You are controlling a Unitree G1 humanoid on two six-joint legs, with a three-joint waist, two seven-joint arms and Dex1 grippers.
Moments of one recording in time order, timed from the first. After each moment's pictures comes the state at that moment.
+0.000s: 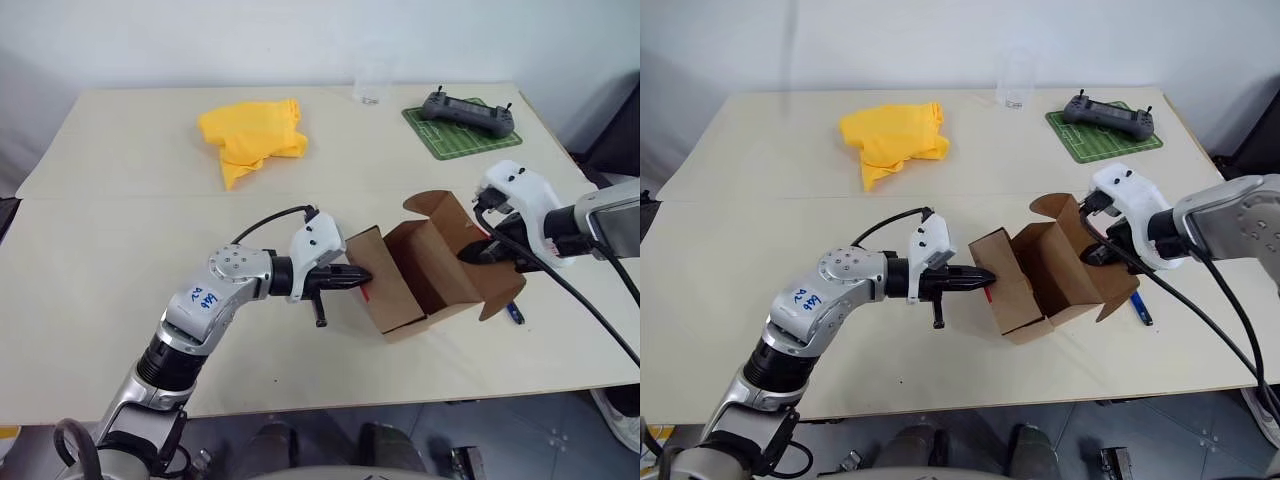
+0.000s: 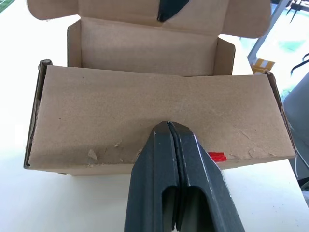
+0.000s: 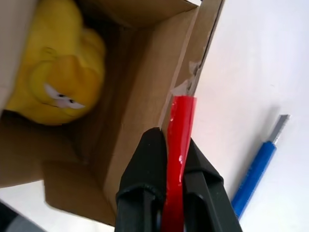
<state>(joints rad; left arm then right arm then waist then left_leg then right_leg) -0.60 0.41 -0.28 -0.28 -0.34 0.76 -0.78 -0.97 -1.15 0.23 -0.27 0.93 1.59 0.50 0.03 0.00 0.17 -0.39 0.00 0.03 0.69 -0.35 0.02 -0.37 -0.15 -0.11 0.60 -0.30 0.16</state>
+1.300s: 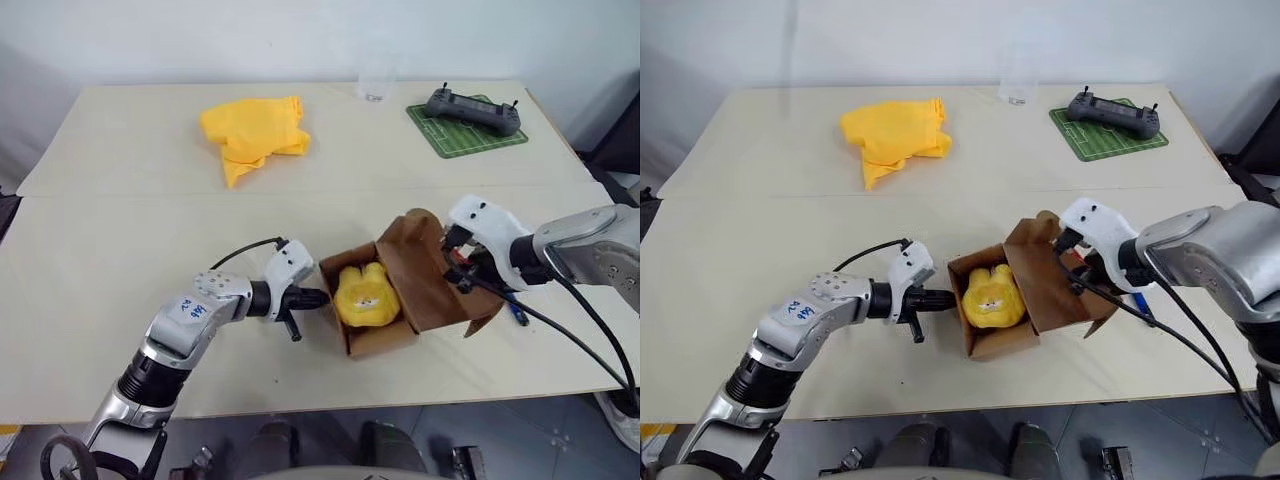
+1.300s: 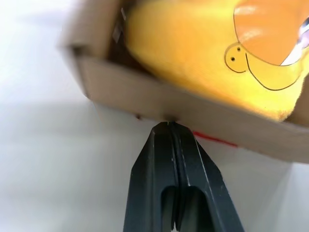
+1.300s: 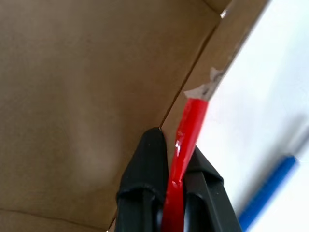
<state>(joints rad) -0.50 0.48 -0.23 -0.27 -0.35 0.96 -0.71 -0.84 -1.08 0.26 -0.40 0.73 1.54 0.55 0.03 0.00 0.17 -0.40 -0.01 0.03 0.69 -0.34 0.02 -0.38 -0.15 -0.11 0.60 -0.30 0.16</state>
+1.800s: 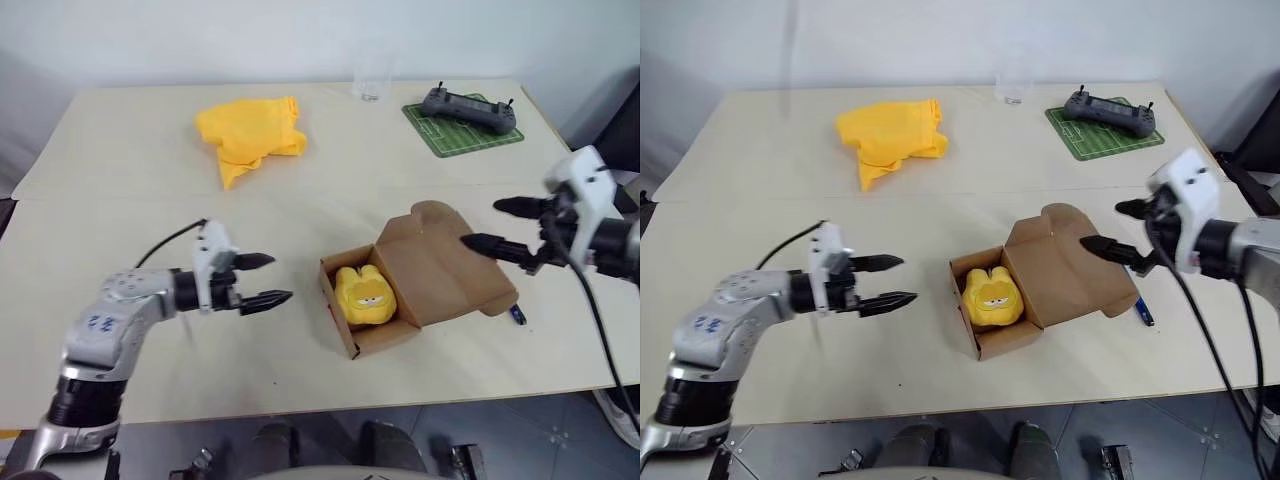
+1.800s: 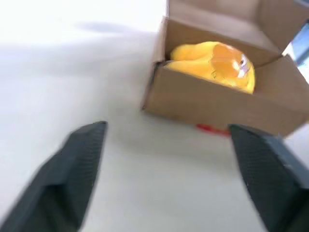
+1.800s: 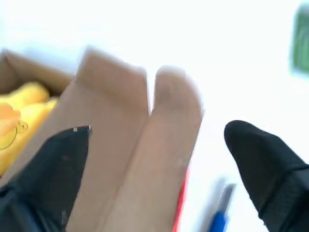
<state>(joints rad) -0.29 0.65 0.16 -0.19 -0.46 0.53 -0.97 -0.36 -1.00 -0.39 -0.29 0.67 0.80 0.88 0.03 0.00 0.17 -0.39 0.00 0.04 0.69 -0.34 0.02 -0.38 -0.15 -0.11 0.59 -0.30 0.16</state>
